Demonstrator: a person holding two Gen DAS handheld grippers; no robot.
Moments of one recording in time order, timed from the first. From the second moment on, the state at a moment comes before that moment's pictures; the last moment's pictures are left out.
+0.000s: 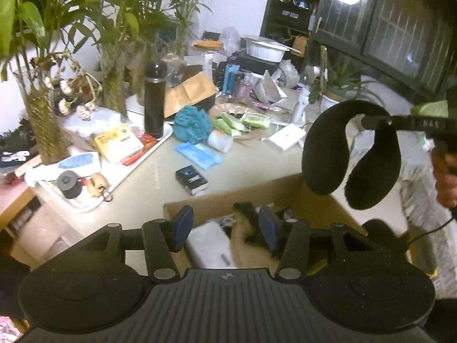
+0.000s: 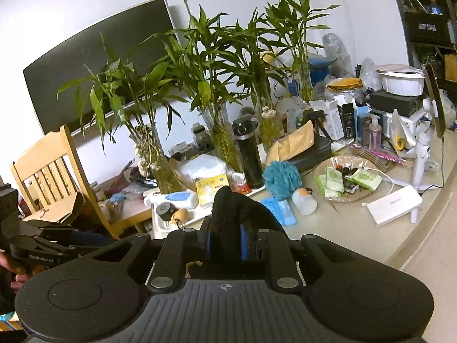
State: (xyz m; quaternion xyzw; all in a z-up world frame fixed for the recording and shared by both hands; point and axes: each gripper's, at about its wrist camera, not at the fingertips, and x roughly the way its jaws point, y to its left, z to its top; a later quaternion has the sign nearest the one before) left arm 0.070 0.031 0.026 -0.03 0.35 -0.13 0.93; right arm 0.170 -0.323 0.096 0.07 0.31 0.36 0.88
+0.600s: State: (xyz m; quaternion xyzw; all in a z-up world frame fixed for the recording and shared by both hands) left arm 0.043 0.032 0.019 -0.02 0.33 -0.10 0.94; right arm 0.158 -0.276 0.077 -0.01 0.32 0.37 0.87
